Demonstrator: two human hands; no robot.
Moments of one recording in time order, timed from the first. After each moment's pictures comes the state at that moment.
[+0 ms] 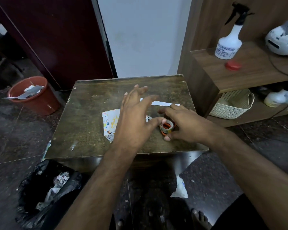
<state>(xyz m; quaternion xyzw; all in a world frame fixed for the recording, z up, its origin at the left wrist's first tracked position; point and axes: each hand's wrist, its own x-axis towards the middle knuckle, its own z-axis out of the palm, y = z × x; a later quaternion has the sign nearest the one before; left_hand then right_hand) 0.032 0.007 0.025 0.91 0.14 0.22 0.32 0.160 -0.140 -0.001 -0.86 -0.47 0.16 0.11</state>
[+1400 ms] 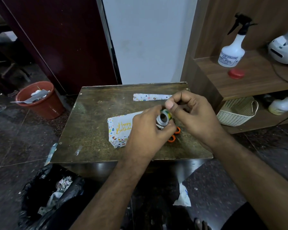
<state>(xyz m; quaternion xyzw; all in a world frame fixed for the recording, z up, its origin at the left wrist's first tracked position) 0.032 -0.017 0.032 0.87 0.15 0.25 0.40 0.136 -0.133 0.040 -0.70 -0.34 0.11 0.62</state>
